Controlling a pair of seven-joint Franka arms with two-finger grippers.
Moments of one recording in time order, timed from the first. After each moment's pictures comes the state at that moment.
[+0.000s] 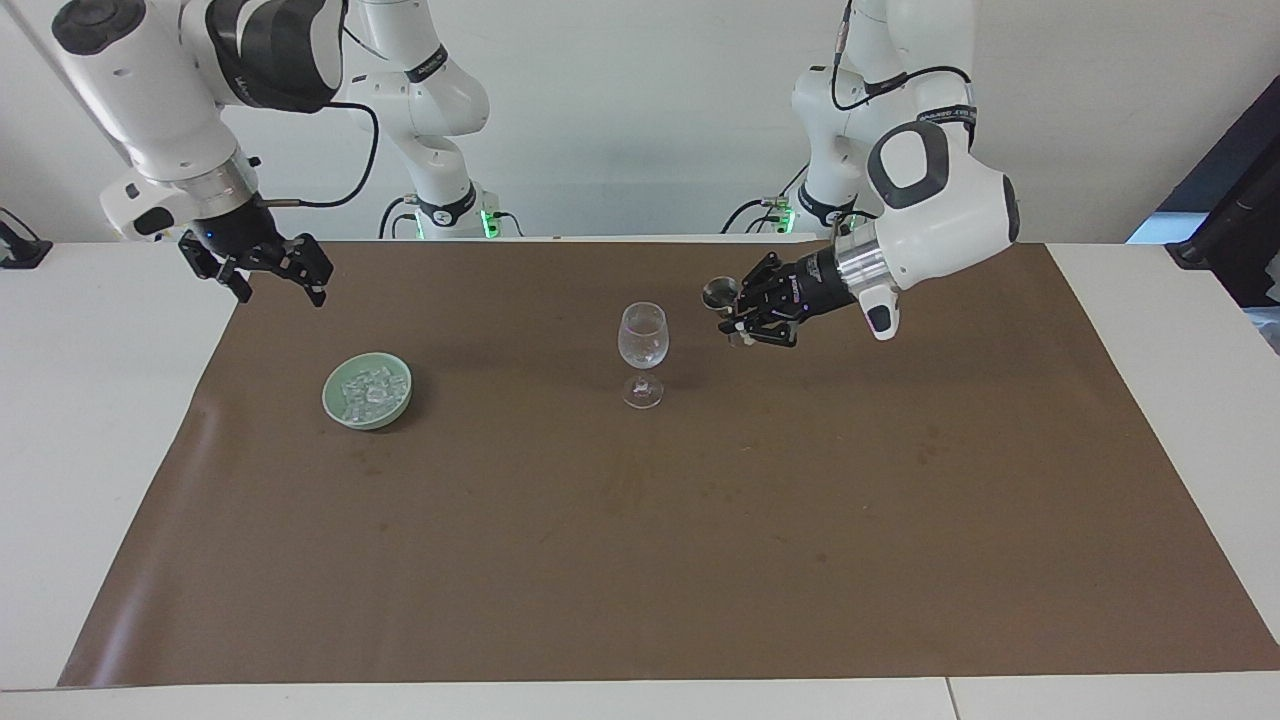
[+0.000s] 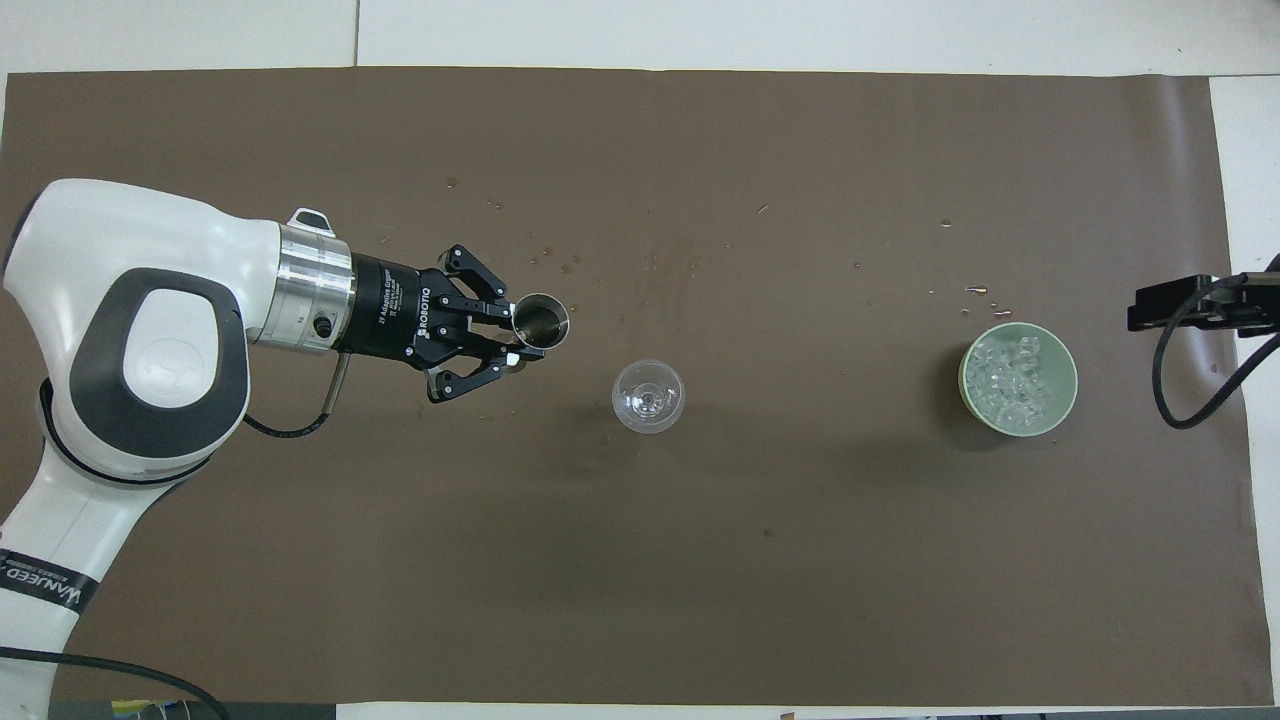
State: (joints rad) left arm -0.69 0.05 0.35 -1.94 -0.93 1.94 -1.46; right arm -0.04 -0.11 -0.06 -1.88 -0.01 1.80 -0.01
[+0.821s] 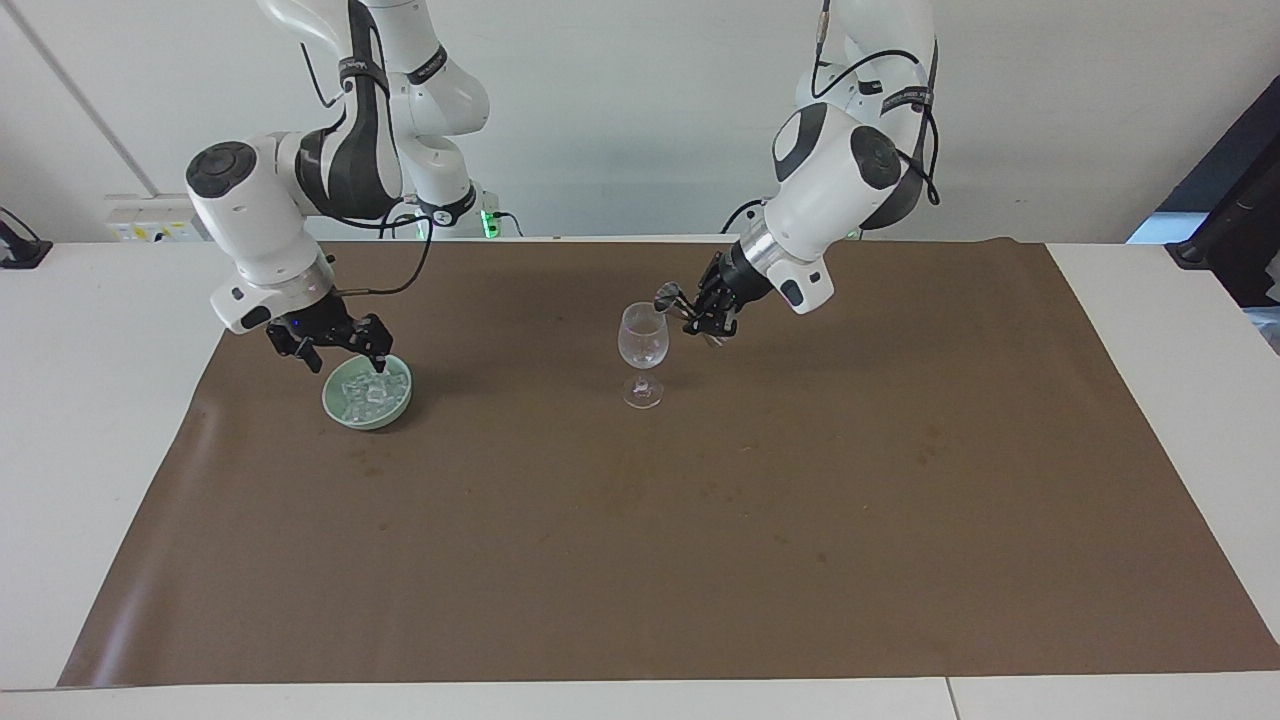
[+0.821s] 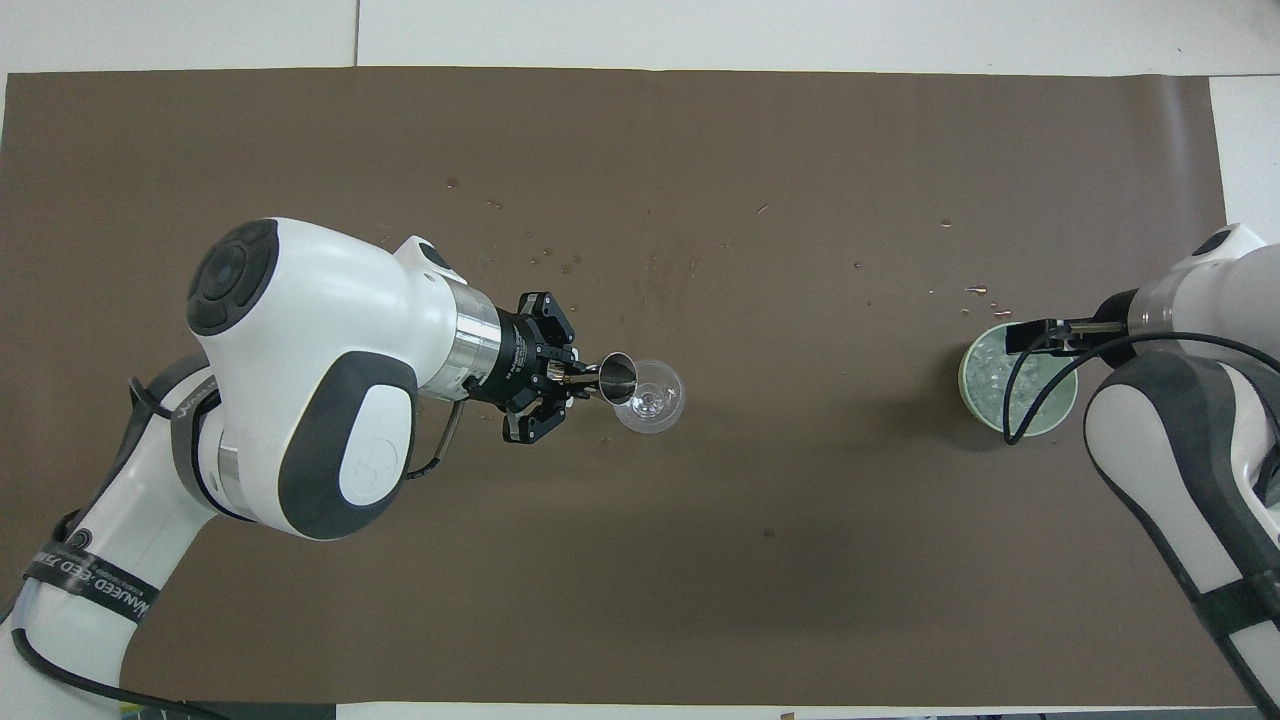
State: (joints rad) left arm -0.90 0.06 0.35 -1.94 -0.51 2.08 -1.69; right arm -0.02 -0.03 -0.05 -2.18 0.05 2.19 -0.10
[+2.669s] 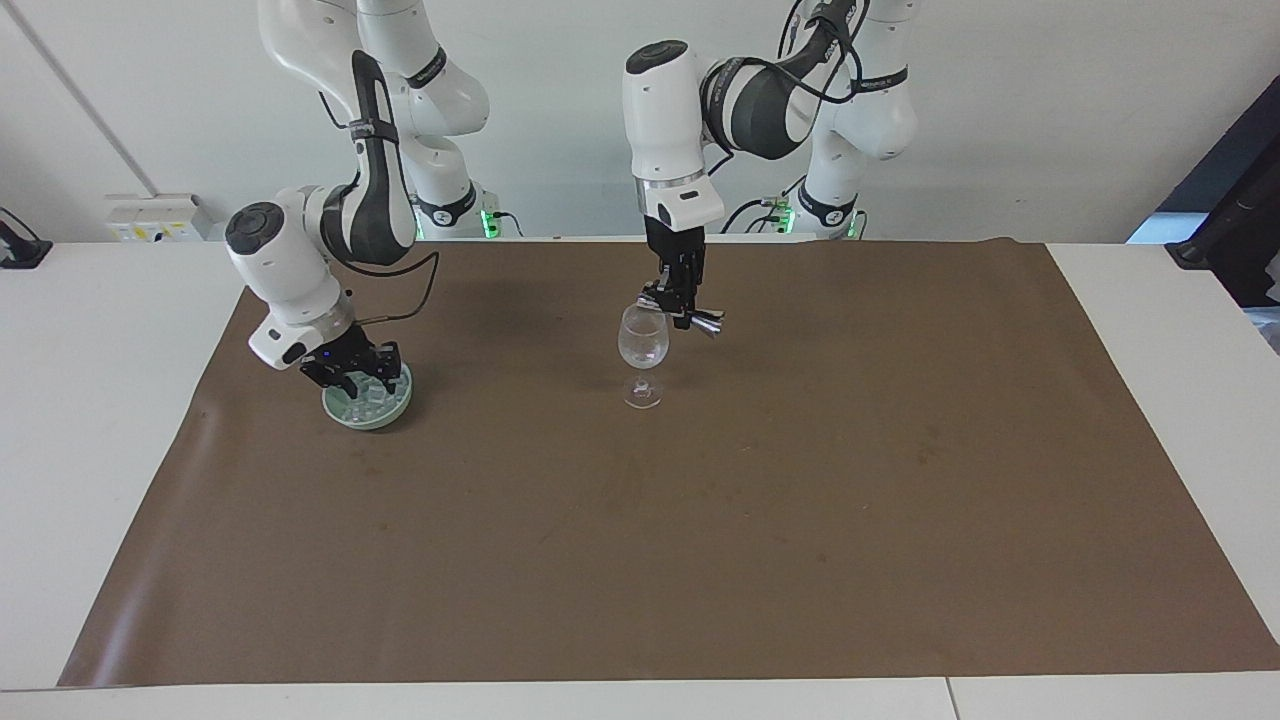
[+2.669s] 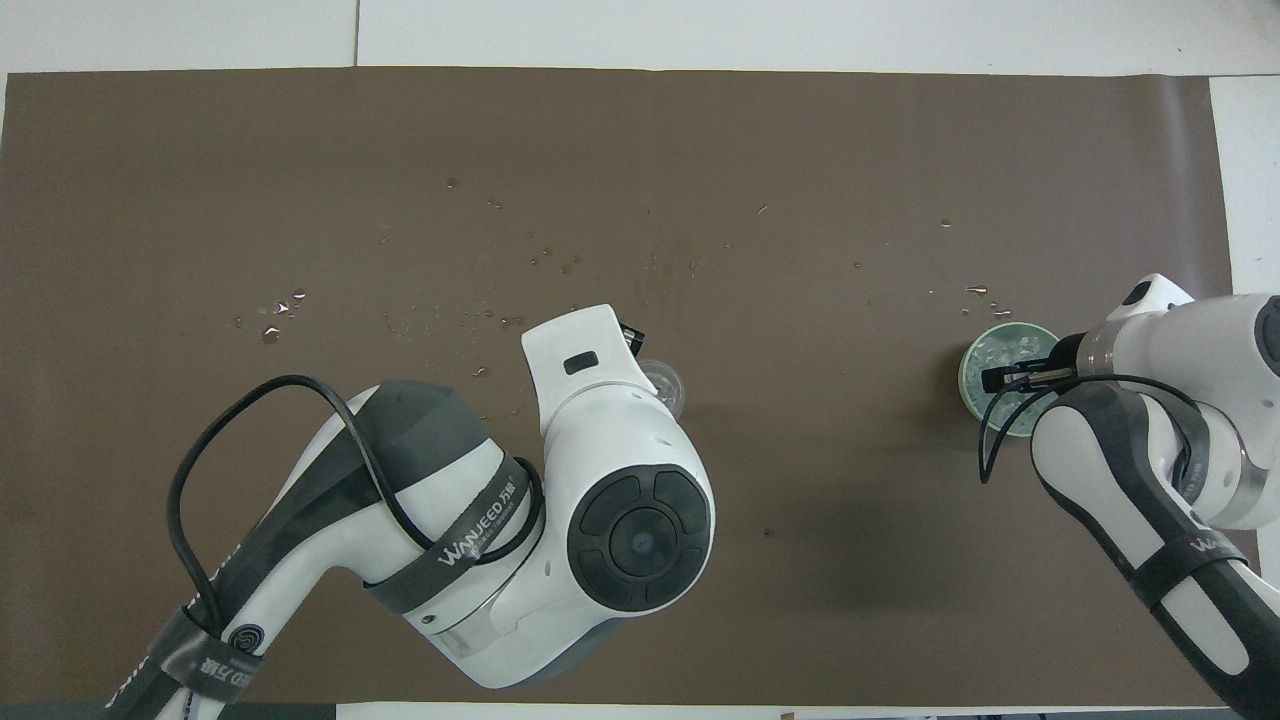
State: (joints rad) left arm -1.16 0.07 0.33 -1.87 0.36 2.07 -2.02; right arm -0.03 0.03 -0.06 -2.33 0.10 2.39 -0.25
